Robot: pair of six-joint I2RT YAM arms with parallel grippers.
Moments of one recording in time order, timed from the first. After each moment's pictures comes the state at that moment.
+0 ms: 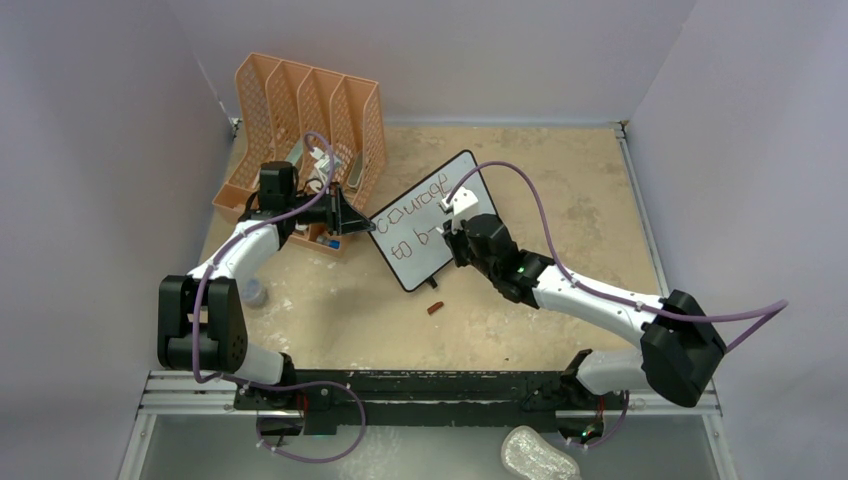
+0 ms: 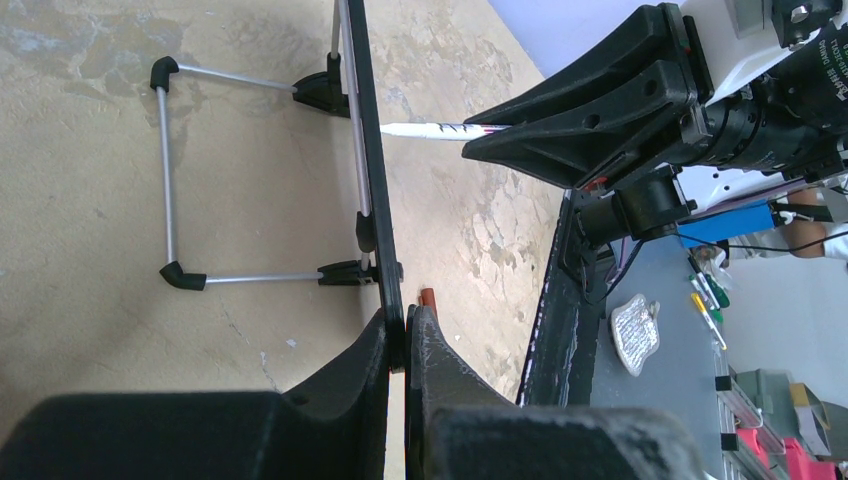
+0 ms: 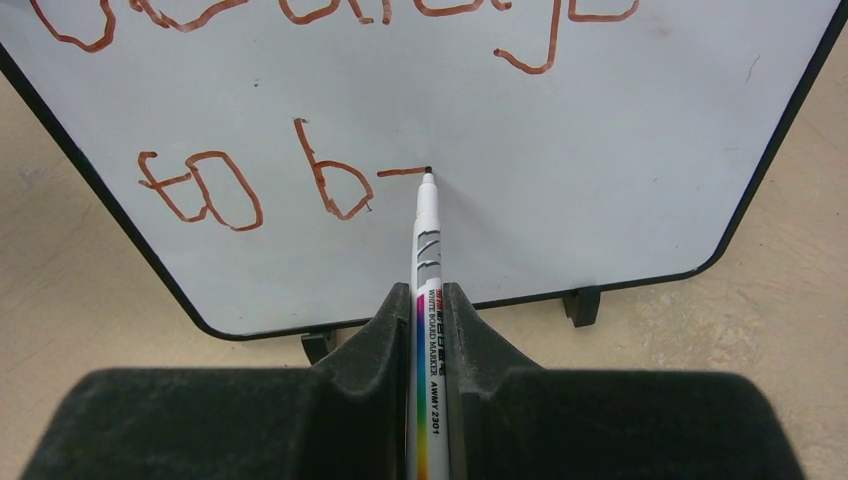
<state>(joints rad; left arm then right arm) -0.06 1.46 0.91 -0.08 1.18 -0.13 0.82 1.32 0.79 0.04 0.24 0.09</state>
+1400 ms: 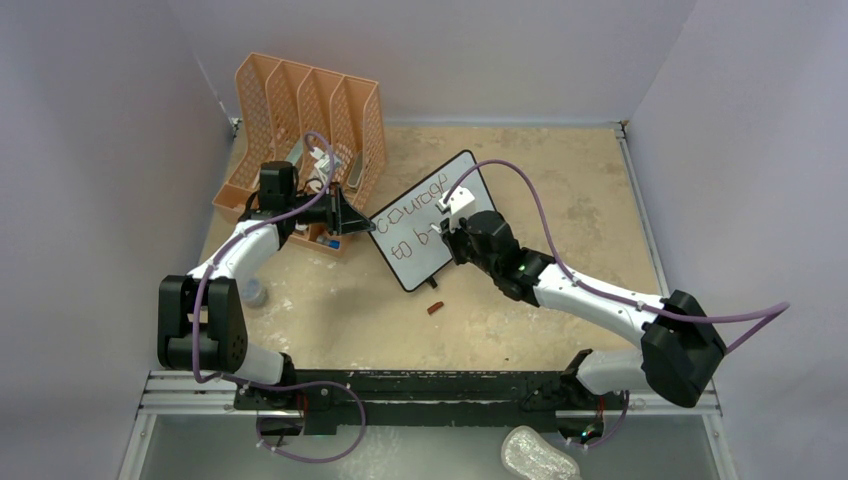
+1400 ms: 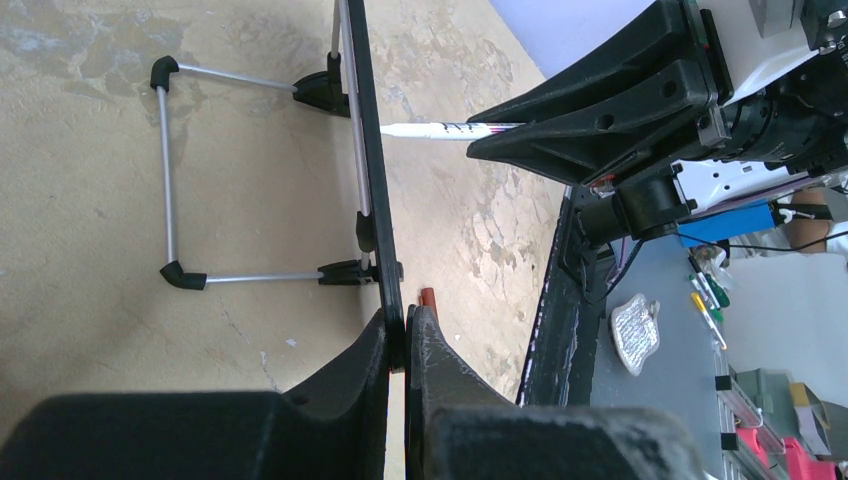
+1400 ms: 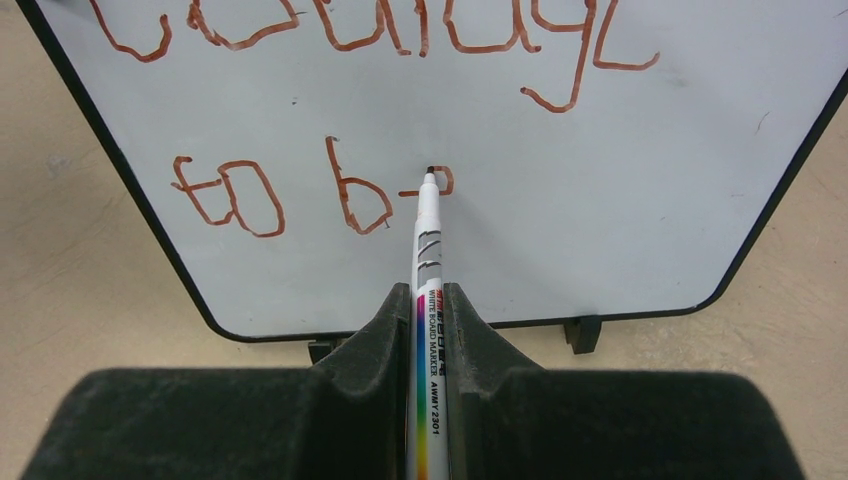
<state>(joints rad) -0.06 1.46 0.91 -0.08 1.18 -0.13 0.82 1.32 0.80 0.06 0.18 0.03</state>
